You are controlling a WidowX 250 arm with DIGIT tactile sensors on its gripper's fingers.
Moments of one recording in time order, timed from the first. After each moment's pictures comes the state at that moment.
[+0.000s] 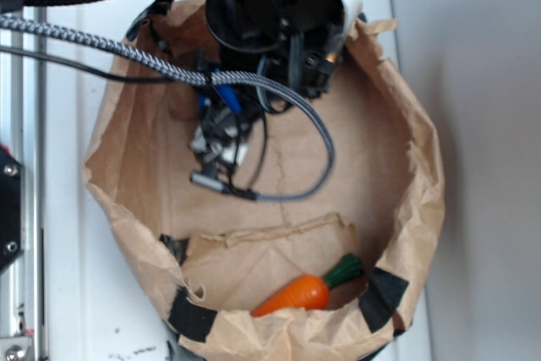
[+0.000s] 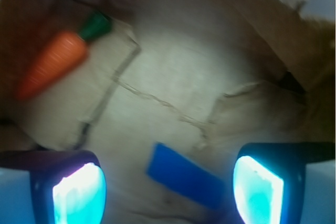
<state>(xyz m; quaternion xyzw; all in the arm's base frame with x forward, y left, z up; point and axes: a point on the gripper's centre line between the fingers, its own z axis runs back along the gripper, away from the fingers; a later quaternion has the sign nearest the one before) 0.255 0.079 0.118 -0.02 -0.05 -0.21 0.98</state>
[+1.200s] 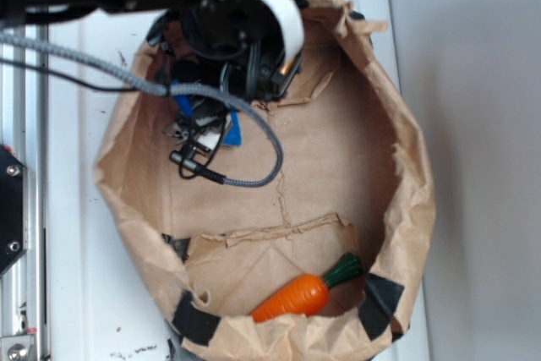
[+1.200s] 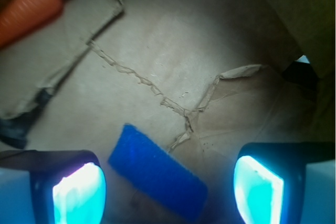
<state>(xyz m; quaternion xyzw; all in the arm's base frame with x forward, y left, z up) 0.252 0.084 0.081 0.01 -0.07 -0.27 0.96</state>
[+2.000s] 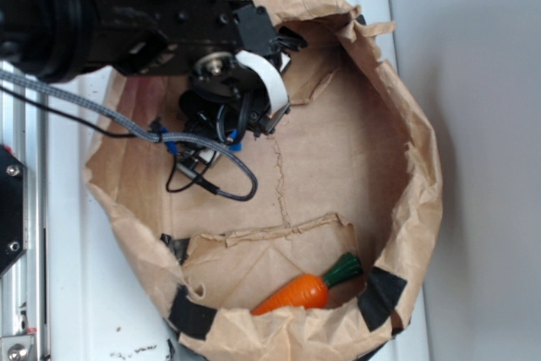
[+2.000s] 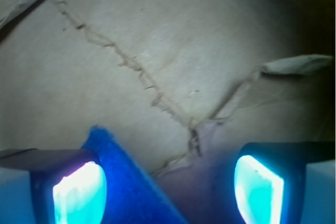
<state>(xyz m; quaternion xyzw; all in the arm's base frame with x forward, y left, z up) 0.247 0.080 0.037 0.03 -0.05 -0.32 0.94</state>
